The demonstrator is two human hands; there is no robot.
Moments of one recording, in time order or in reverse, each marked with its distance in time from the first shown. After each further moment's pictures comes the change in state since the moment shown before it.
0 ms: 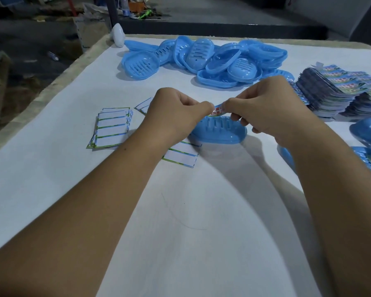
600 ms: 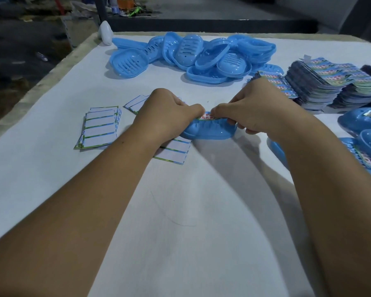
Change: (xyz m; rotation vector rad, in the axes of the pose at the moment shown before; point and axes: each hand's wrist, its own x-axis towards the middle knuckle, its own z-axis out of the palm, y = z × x) left_hand 0.013 -0.007 0.012 0.140 -0.042 -0.093; right_hand 0.005 0.009 -0.002 -0.203 -0.050 0.090
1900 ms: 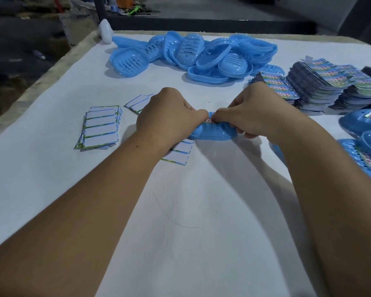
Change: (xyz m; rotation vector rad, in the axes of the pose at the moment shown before) left_hand -0.003 0.003 0.003 0.306 0.078 0.153; right_hand 0.002 0.001 0.007 -0.081 -0.016 -0.004
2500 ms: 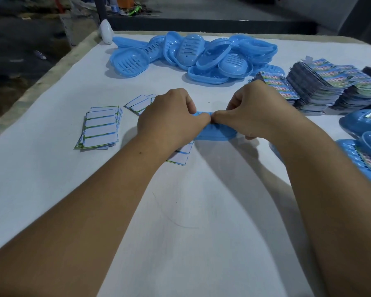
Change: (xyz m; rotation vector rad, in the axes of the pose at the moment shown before) left_hand 0.001 -0.004 0.006 0.090 0.045 0.072; right_hand -0.006 -0.002 0.000 -0.152 0.098 -0.118
